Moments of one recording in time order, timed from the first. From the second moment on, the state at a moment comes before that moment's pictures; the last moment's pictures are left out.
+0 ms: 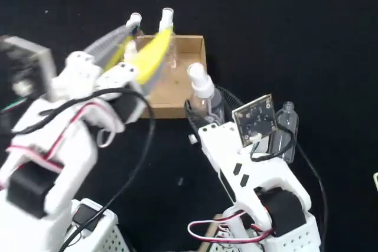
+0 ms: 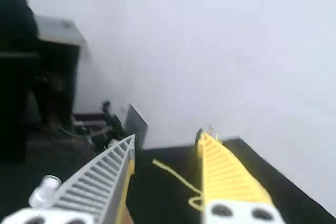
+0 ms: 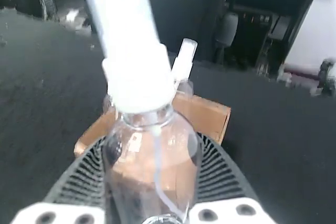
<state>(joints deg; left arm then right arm) 18.1 -60.3 15.6 46.9 11.9 -22.8 -84.7 58.9 50.9 2.7</state>
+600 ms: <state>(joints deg) -14.5 -94.6 70.5 46.9 11.9 -22.9 -60.9 70.0 1.0 2.6</state>
